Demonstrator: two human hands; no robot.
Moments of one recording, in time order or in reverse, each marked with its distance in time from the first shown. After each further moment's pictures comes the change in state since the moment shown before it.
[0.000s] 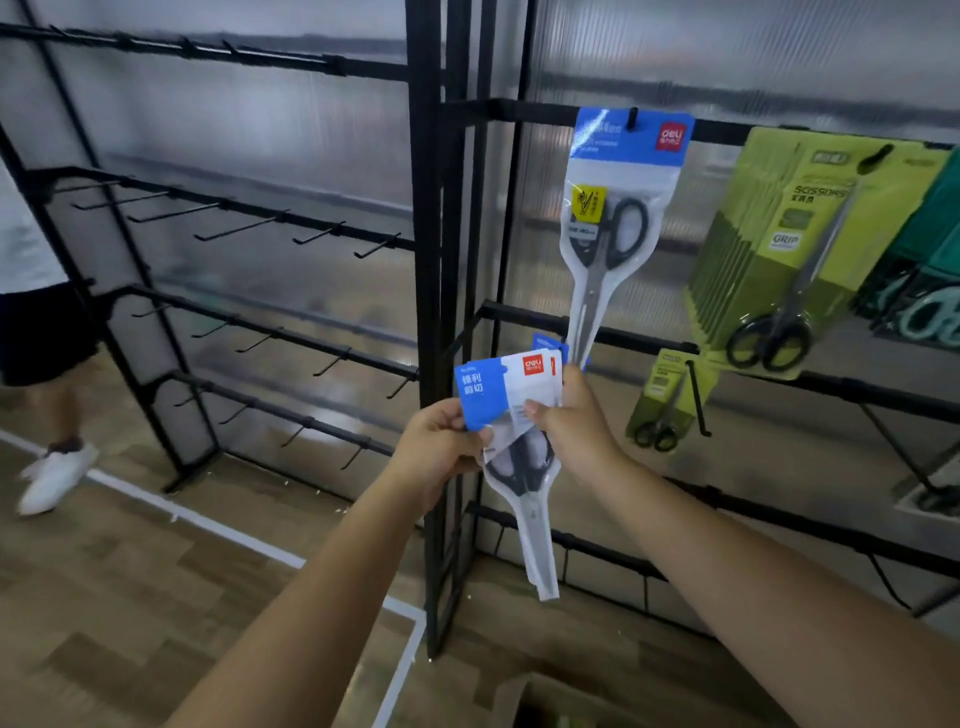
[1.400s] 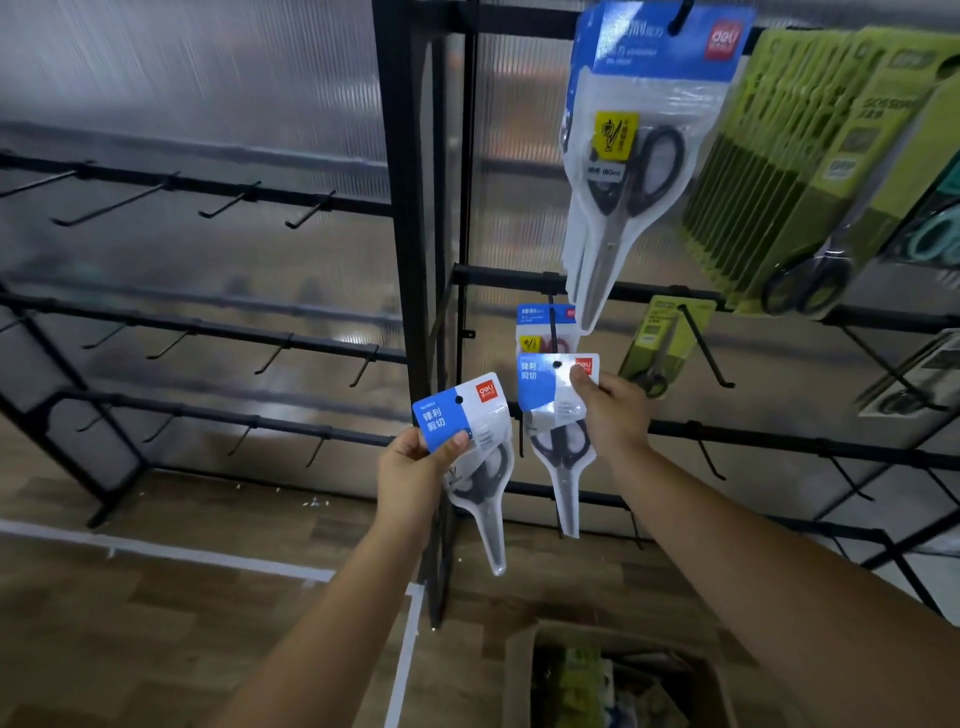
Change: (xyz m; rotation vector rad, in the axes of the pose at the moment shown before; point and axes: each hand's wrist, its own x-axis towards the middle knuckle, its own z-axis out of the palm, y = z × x) left_hand 0.030 -0.056 -0.048 -0.088 0.157 -0.083; right_hand 0.030 0.056 0.004 -0.032 0.487 0.147
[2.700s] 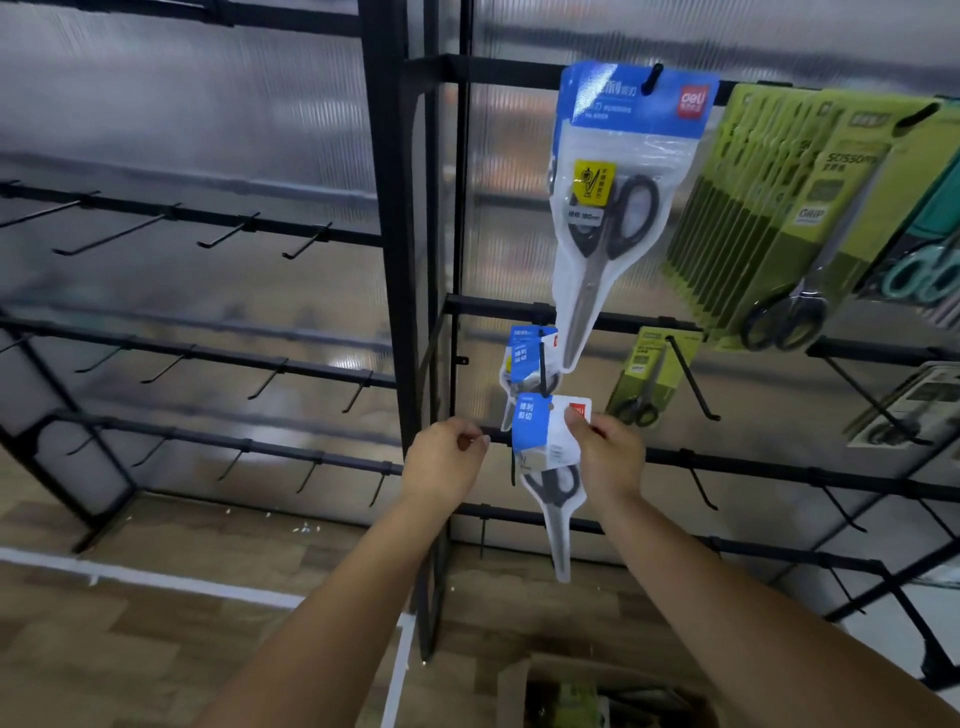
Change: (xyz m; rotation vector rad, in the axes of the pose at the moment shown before) left_hand 0.028 0.026 0.038 0.823 -0.079 0.230; right_hand -0.008 0.008 -0.005 0.054 0.055 -0.022
